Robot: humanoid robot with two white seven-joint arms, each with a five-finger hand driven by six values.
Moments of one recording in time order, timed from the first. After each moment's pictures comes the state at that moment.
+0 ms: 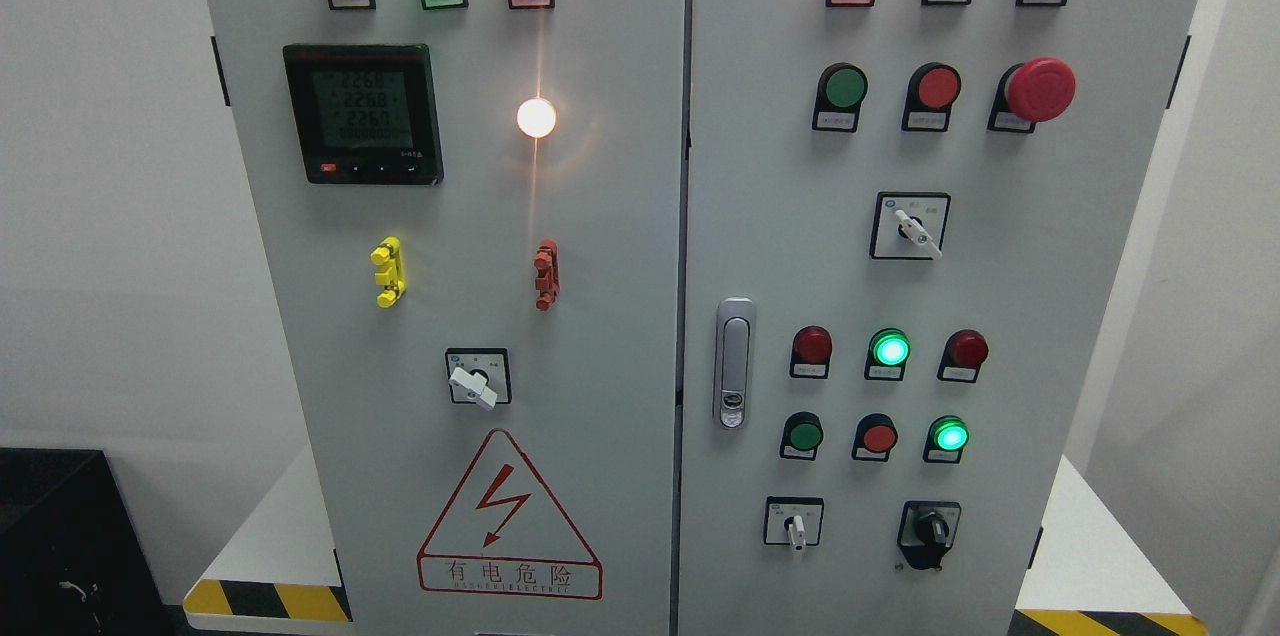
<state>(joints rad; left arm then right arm) 0.00 -0.10 -0.14 0.00 0.10 -0.06 0.15 -0.04 0.12 -0.06 -1.66 1.23 0.23 -0.01</state>
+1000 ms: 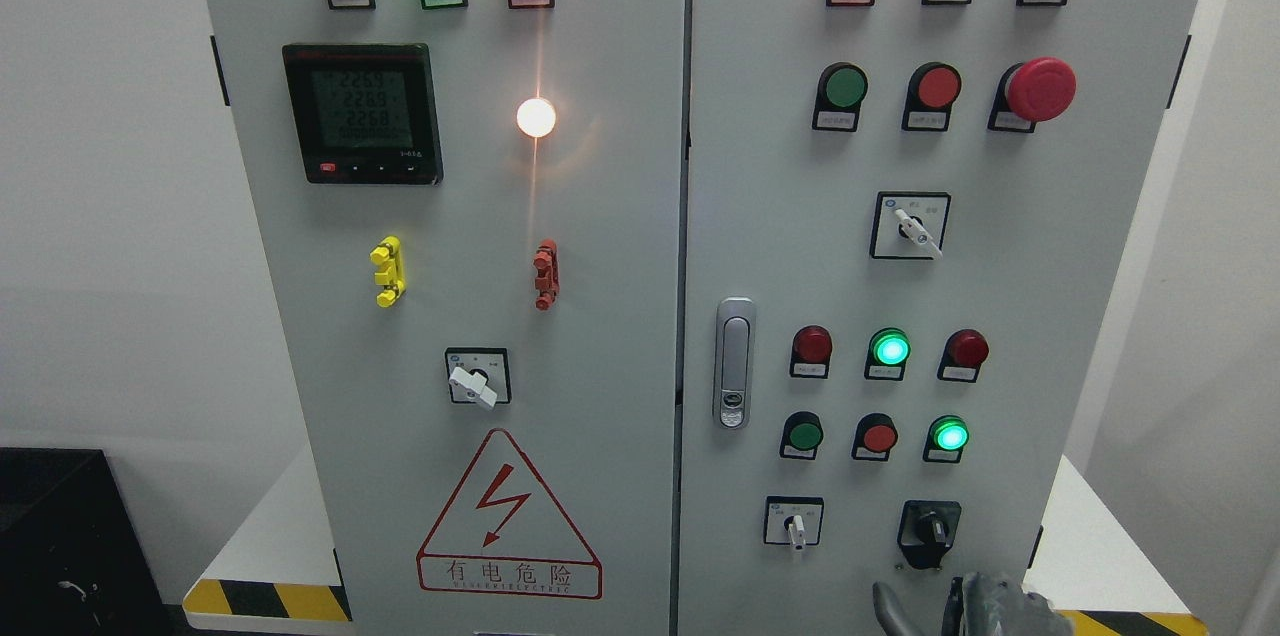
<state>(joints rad) 0.00 -0.10 -0.14 0.00 0.10 -0.06 0.15 -0.18 0.13 -0.10 -1.64 1.31 0.25 0.02</state>
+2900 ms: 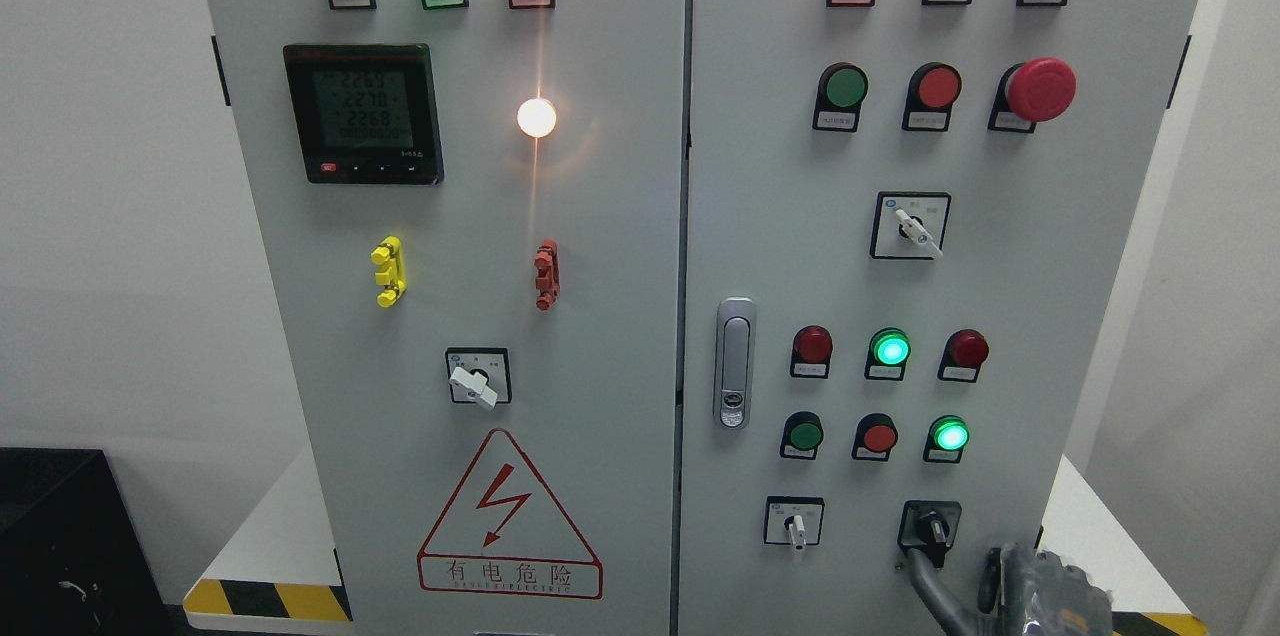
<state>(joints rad) 0.00 -0.10 -0.14 0.00 0.10 -0.06 0.15 -0.26 0.12 -0.18 -1.57 1.30 0.24 0.01</state>
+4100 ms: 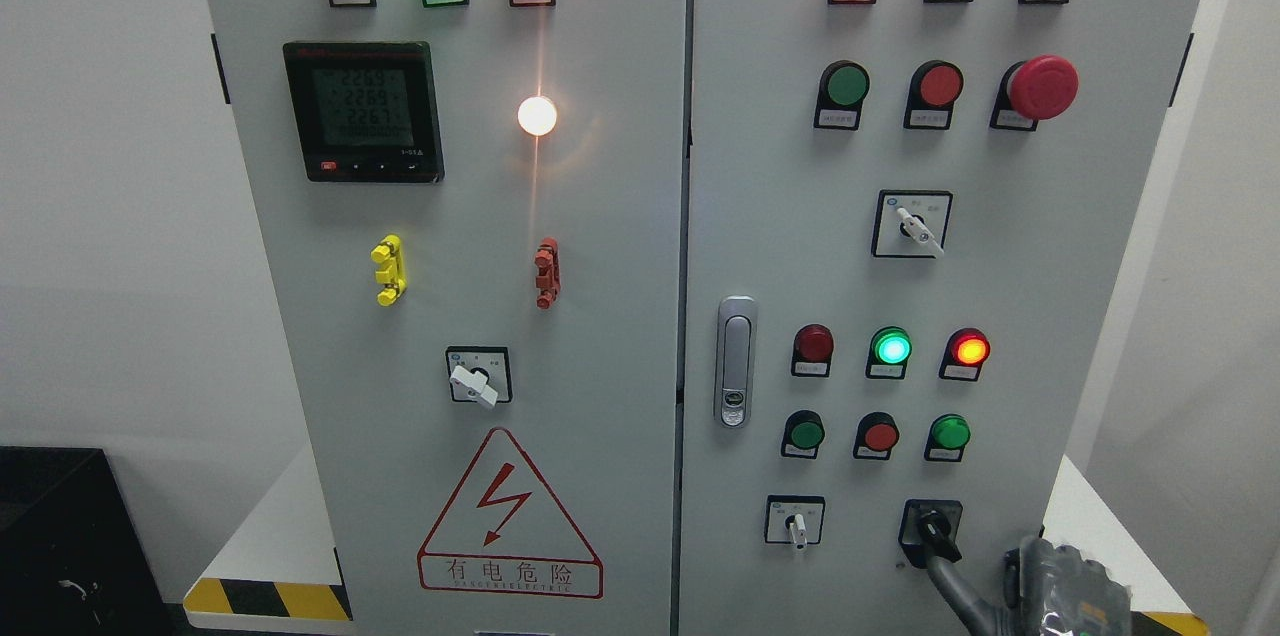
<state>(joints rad) 0.00 -0.10 -0.14 0.00 0.10 -0.06 0.15 -0.28 0.11 -0.21 -1.56 1.29 0.24 0.01</state>
